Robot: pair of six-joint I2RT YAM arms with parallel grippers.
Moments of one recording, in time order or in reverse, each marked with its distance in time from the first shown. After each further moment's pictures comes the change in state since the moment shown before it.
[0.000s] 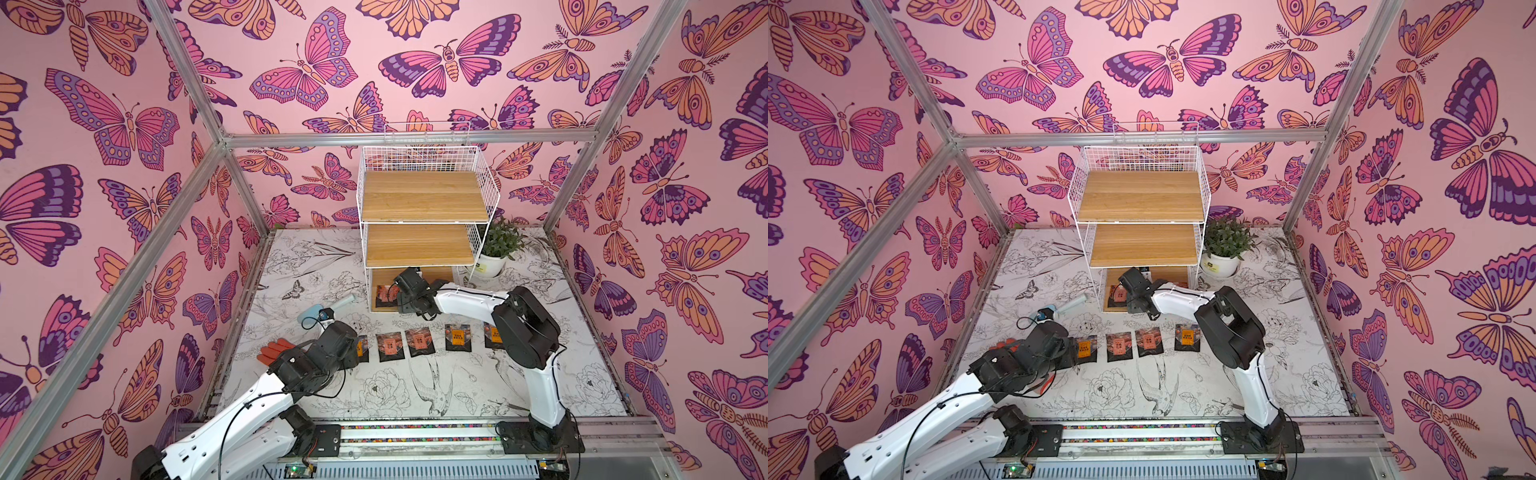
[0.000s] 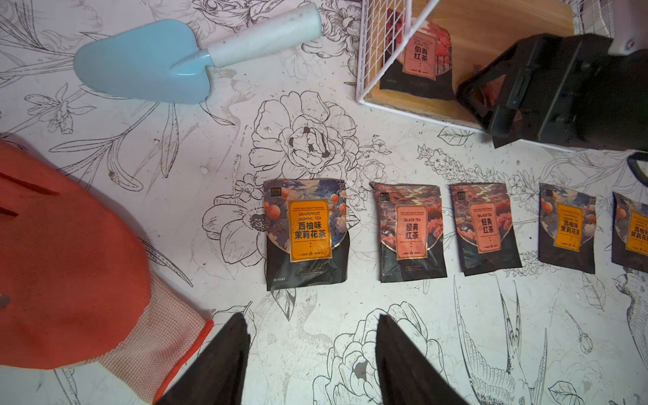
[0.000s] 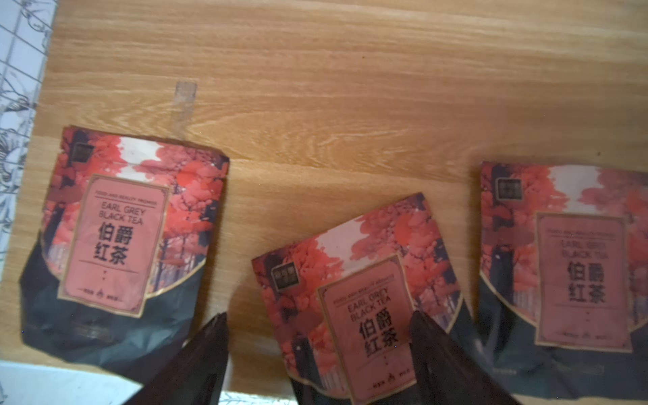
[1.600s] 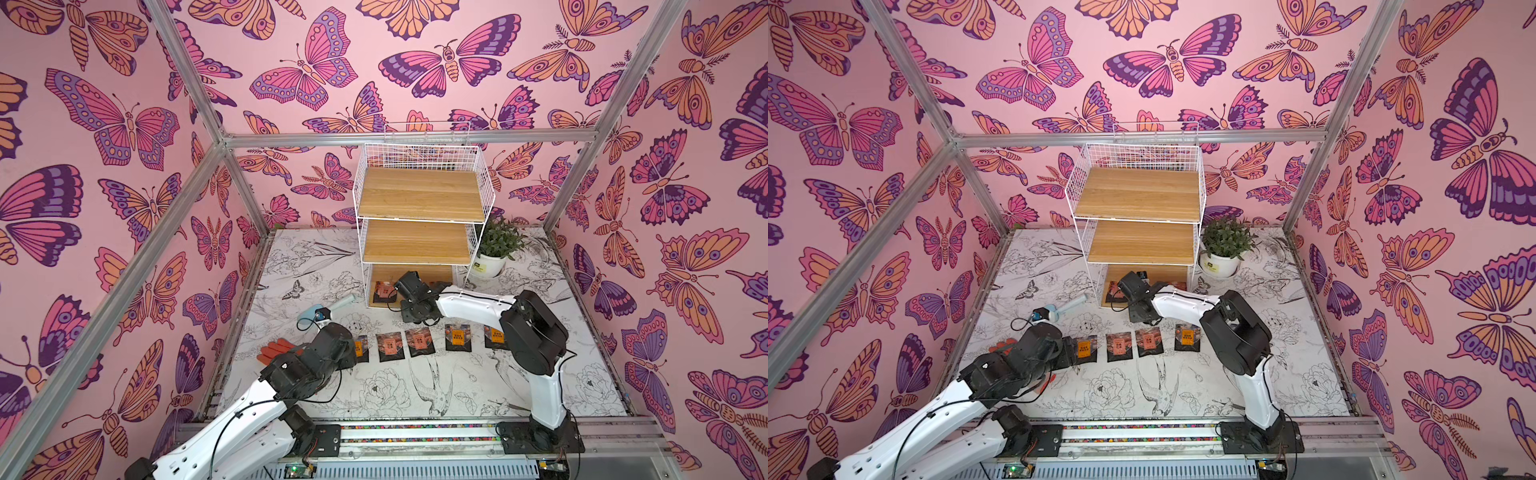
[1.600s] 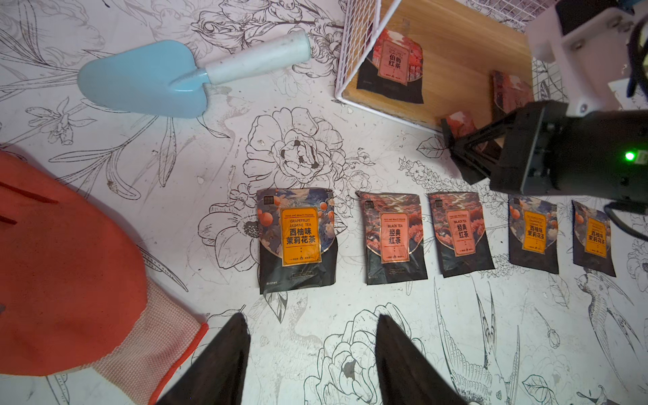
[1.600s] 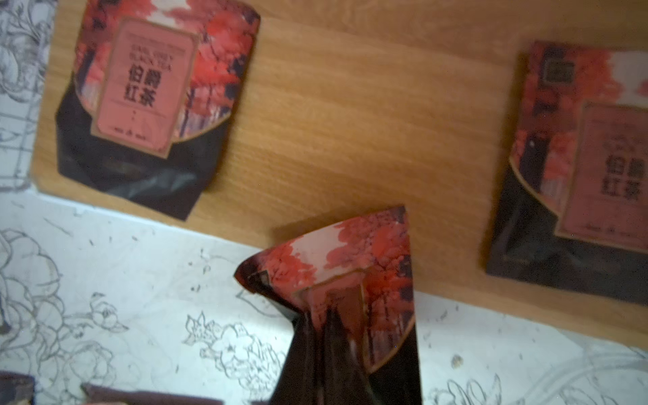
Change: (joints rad) left arm 0.000 -0.067 0.000 0.000 0.000 0.004; right arm 0.052 -0.098 -0.061 -0.128 -0.090 0.019
